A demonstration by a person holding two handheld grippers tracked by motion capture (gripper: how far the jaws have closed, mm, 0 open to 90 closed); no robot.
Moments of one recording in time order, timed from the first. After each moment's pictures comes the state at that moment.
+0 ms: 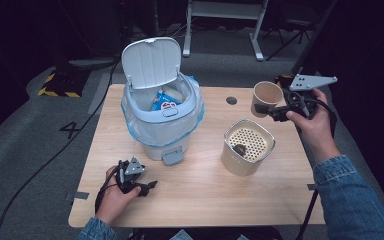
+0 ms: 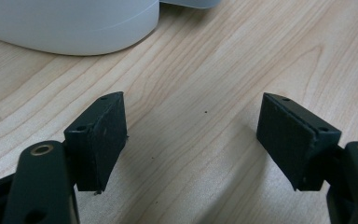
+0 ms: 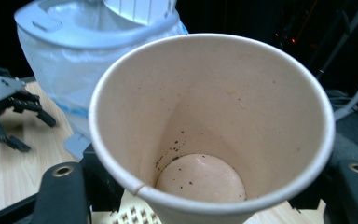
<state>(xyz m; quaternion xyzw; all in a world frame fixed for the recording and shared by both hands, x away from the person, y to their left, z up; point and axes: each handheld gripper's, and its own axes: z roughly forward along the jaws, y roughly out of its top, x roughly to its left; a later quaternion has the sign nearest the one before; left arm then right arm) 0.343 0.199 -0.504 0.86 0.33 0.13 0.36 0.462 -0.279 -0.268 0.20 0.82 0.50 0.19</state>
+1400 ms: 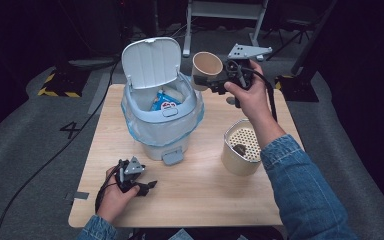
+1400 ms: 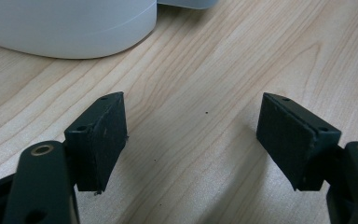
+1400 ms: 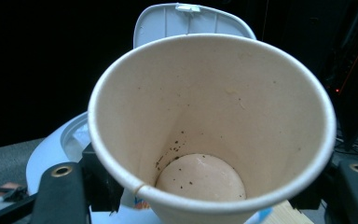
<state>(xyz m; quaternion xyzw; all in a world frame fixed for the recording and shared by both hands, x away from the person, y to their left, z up) 0.346 0.200 -0.504 0.87 0.33 0.13 0.36 0.509 -0.125 -0.241 0.16 0.77 0.59 0.15</state>
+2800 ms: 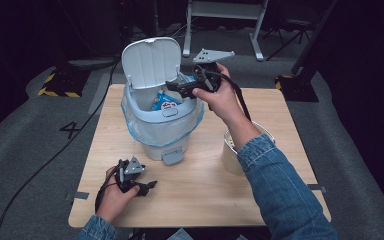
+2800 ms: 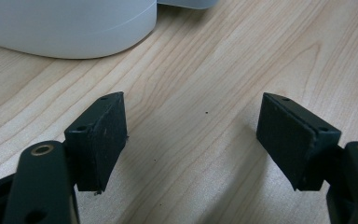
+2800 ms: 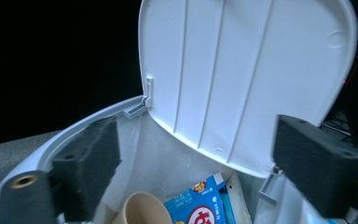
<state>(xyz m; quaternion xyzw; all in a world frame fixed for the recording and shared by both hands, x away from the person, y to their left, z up) 0.346 0.200 -0.504 0.87 0.33 0.13 0.36 0.515 -0.058 -0.262 0.17 0.78 0.58 0.15</state>
